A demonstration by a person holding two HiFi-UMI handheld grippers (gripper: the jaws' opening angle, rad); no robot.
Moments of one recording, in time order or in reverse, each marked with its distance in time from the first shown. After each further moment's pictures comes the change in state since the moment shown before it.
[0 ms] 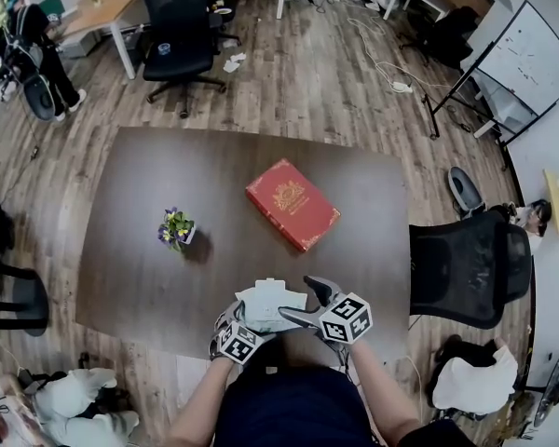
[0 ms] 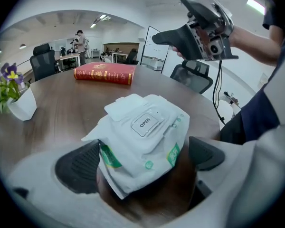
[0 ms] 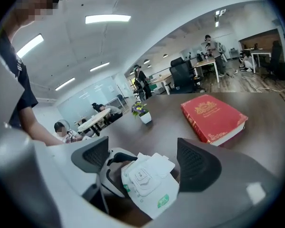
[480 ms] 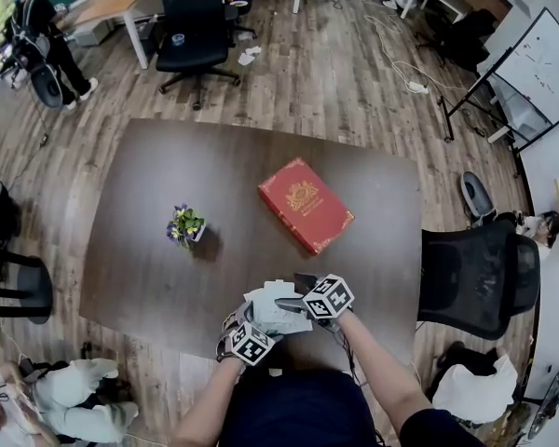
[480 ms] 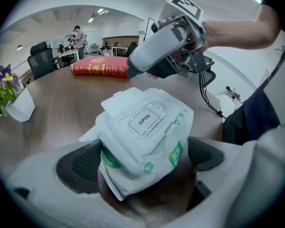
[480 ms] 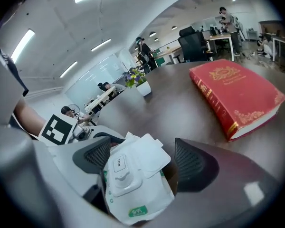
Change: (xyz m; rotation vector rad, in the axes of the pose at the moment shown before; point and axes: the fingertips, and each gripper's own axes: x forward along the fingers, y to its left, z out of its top) left arm 0.012 -0.001 -0.005 0.010 0.074 0.020; right arm 0.086 -0.045 -0.069 -0.008 0.313 0.114
